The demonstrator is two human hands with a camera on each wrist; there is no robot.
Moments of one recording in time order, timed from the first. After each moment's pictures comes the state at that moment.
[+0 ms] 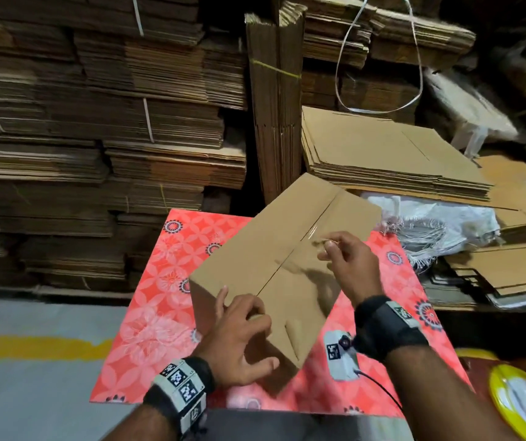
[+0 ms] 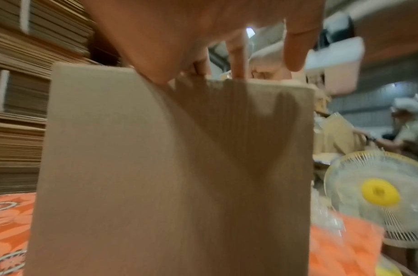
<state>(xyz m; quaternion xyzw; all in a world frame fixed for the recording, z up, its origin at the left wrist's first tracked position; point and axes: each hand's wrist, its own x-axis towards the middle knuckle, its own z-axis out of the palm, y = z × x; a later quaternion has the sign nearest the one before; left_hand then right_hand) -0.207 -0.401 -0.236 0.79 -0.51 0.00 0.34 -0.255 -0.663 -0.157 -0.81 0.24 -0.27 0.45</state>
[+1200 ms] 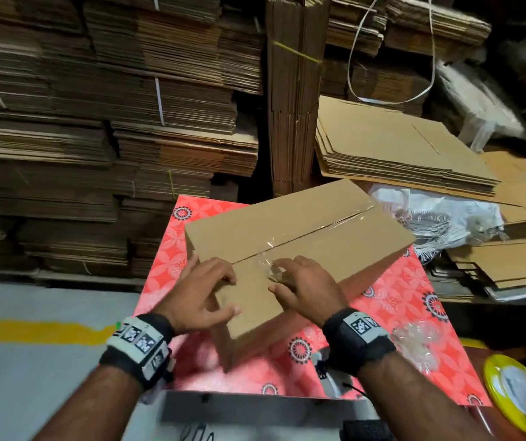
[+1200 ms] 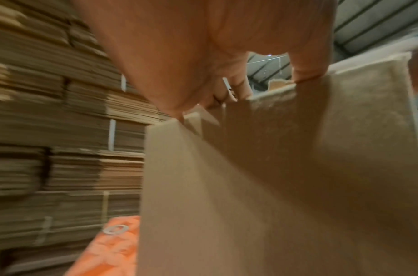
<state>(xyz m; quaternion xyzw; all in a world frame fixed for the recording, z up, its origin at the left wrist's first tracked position) -0.112 -0.327 -0.232 0.80 -0.49 -0.05 0.35 -0.231 -0.566 -0.192 -0.98 0.09 -0.02 0.16</state>
